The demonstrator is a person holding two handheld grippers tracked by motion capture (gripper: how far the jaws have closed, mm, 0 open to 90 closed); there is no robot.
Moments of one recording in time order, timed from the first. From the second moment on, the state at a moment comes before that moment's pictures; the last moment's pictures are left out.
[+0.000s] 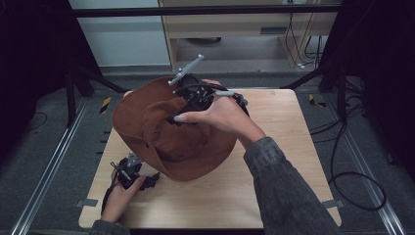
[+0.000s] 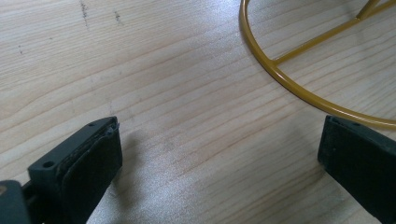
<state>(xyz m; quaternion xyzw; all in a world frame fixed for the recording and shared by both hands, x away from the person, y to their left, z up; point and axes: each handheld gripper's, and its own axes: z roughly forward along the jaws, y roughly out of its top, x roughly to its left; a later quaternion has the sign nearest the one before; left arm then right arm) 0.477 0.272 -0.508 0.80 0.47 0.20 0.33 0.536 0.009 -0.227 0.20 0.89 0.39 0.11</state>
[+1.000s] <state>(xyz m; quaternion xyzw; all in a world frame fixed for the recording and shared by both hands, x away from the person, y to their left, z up) 0.476 0.272 -0.509 0.80 0.47 0.20 0.33 0.508 -0.160 -0.251 0.32 0.80 0.45 0.22</state>
